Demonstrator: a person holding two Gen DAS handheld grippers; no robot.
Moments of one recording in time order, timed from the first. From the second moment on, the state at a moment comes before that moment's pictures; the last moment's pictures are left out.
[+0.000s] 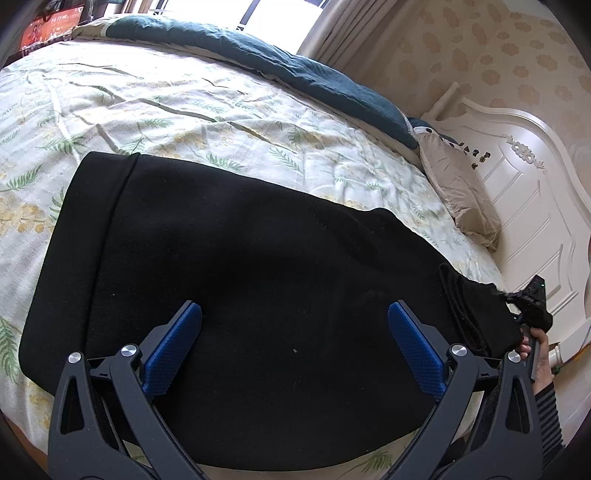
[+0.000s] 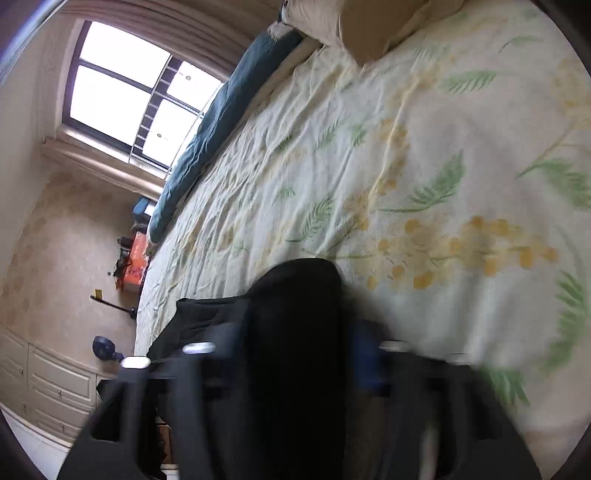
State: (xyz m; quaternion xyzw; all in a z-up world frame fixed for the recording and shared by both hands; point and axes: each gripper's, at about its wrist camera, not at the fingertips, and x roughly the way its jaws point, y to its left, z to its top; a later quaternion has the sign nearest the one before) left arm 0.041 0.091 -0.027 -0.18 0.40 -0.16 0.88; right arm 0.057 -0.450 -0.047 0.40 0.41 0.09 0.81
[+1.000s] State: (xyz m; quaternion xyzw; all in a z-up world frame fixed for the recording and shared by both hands) left arm 0.039 0.093 -0.028 -0.18 0.40 -0.17 0.88; right arm -0.077 -0.421 -0.005 0.43 0.25 0.04 0.86
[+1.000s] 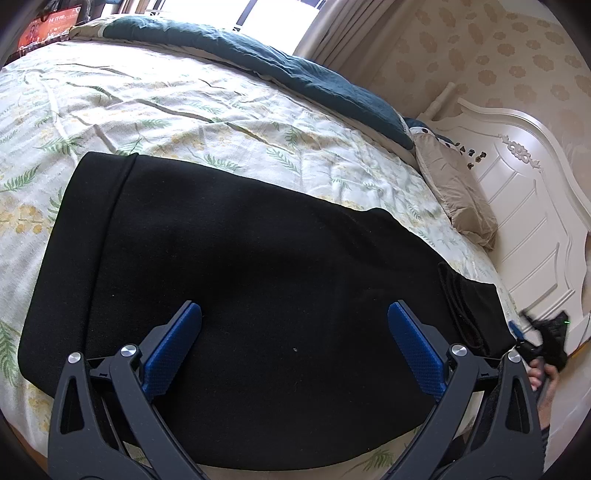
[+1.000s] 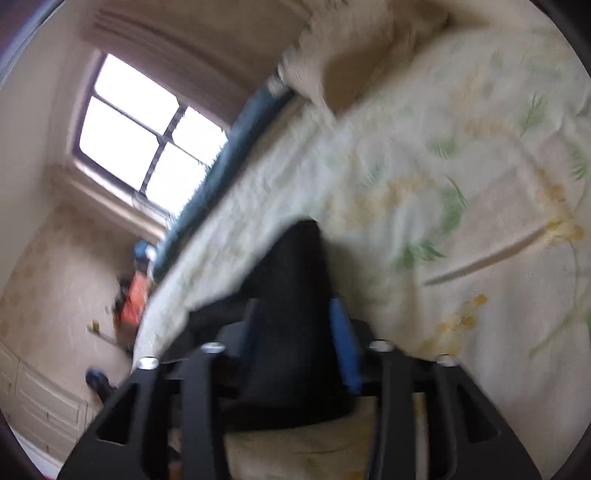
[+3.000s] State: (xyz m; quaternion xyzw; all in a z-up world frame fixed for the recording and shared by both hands) left arm 0.065 0.209 -0.060 -0.38 0.47 -0.28 0.75; right arm -0.025 -0.270 -0.061 0.48 0.30 0.22 0.79
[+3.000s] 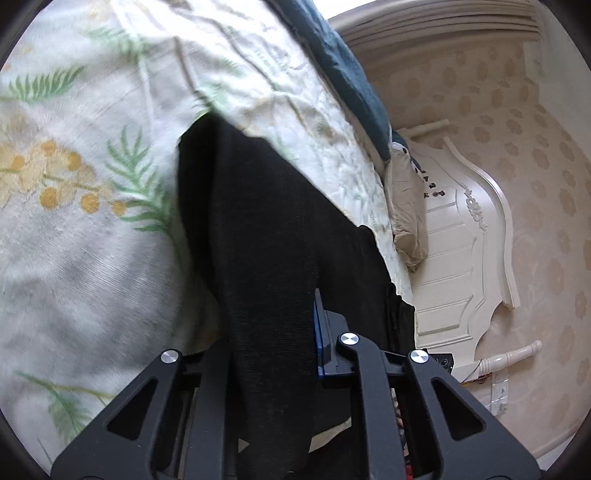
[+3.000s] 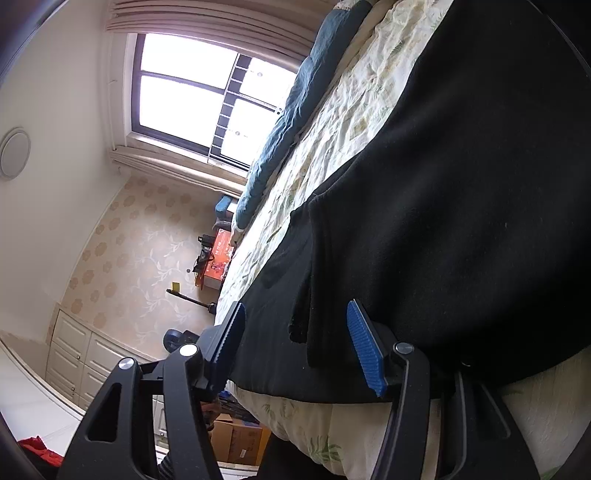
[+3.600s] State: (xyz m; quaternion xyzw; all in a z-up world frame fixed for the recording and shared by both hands) left arm 0.053 0.075 0.076 -0.30 0.42 -0.40 0.76; right arm -0.042 -0.246 -0.044 0.42 0.33 0.20 0.82
